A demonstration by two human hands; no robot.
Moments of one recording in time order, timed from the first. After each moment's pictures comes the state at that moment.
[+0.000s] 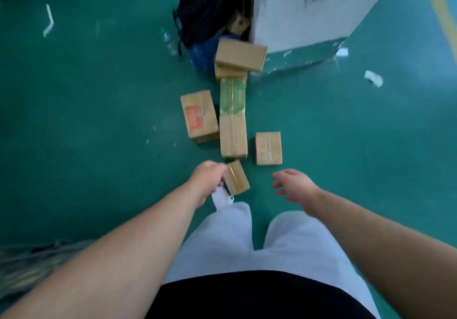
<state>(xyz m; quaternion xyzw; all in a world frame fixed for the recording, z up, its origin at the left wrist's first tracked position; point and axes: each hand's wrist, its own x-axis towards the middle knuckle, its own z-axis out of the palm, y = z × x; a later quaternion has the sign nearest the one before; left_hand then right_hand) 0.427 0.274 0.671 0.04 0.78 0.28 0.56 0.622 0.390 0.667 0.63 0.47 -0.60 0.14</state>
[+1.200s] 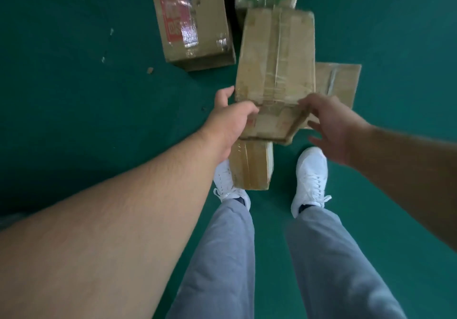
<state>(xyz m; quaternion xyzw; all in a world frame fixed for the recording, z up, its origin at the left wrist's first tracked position) 0.372 0.386 0.245 -0.10 0.75 0.31 0.57 0.524 0.513 0.215 0.64 0.37 -0.65 0.17</state>
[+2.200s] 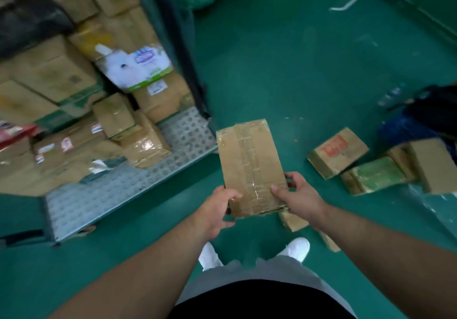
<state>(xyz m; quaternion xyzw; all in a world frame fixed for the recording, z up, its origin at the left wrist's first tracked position) 0.624 0.018 0.751 -0.44 0.54 0.65 0.30 0.555 0.226 0.722 0.13 0.77 -0.50 0.37</state>
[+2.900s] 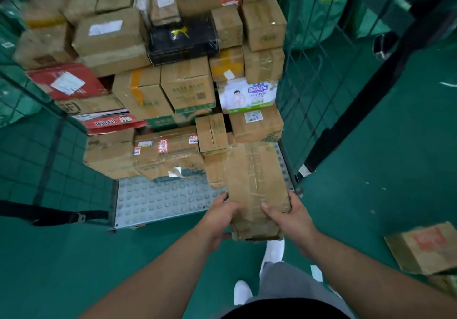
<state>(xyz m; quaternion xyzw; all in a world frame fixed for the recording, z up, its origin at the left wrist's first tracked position) 0.667 -0.308 0.788 -0.50 0.51 0.69 0.13 0.564 -0.143 0.729 0.00 0.75 -0.53 0.40</state>
